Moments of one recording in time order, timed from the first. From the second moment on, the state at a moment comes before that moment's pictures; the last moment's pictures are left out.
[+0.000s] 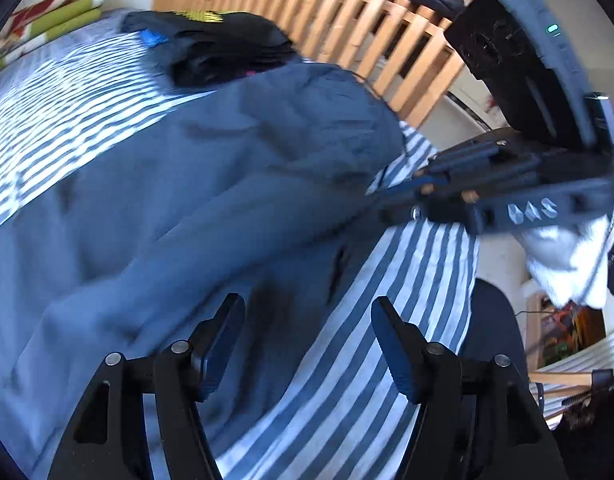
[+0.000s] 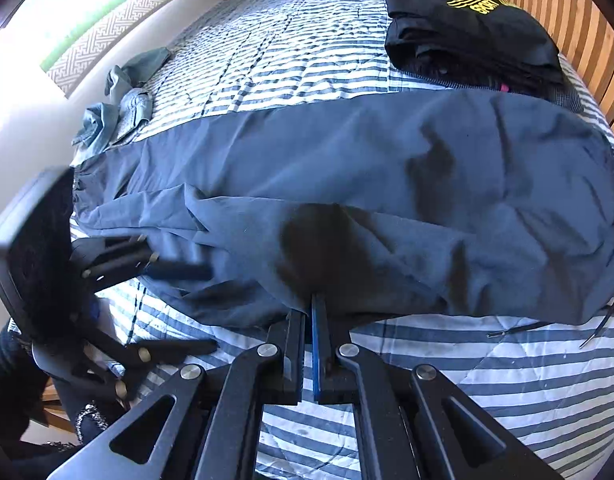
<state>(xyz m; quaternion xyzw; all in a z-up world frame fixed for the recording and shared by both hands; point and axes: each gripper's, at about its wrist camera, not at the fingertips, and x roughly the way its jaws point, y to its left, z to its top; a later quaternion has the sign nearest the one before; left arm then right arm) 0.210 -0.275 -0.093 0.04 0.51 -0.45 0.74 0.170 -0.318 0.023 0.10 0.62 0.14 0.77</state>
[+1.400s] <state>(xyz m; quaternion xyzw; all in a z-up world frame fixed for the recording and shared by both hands) 0.135 0.134 -0.061 -0.13 0.50 0.04 0.86 0.123 -0.278 0.057 -0.02 0.48 0.12 0.87</state>
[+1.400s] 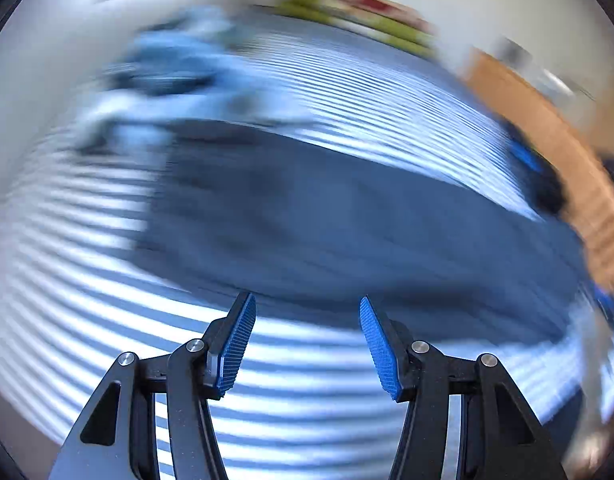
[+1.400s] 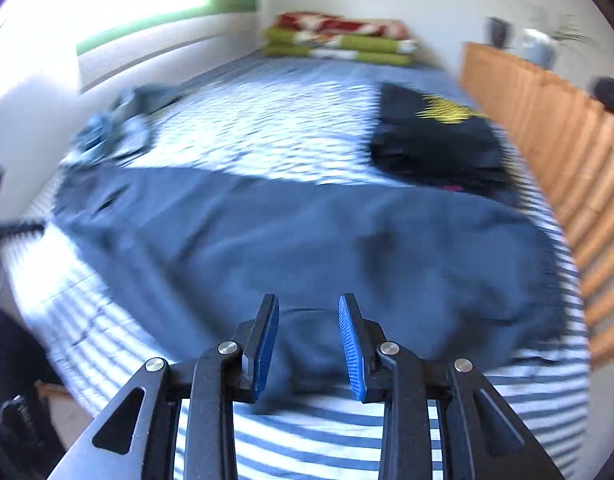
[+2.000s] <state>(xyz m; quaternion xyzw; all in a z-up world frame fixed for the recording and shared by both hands) 0.203 0.231 -0.122 -0.11 0.55 0.13 0.82 0.109 -0.180 0.005 -0.20 0.53 0.21 0.79</state>
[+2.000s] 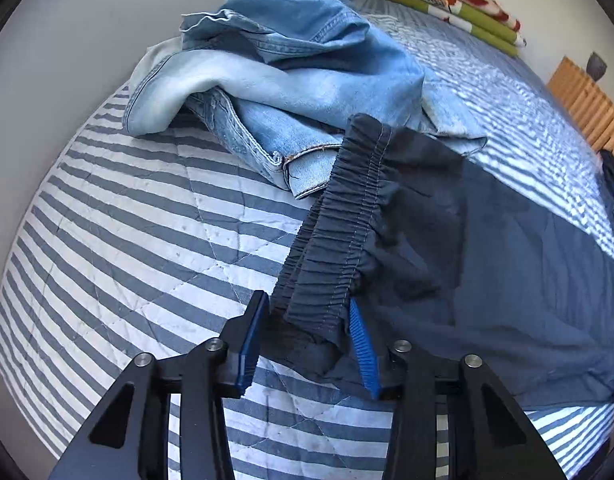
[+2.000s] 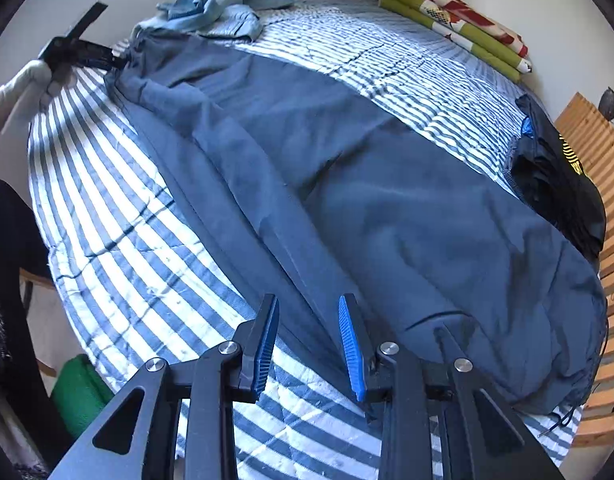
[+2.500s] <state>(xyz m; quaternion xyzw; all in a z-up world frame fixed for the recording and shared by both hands) 0.245 0.222 -0.084 -0.03 0.58 0.16 0.80 0.153 -0.198 0.012 -0.15 0.54 0.21 0.80</state>
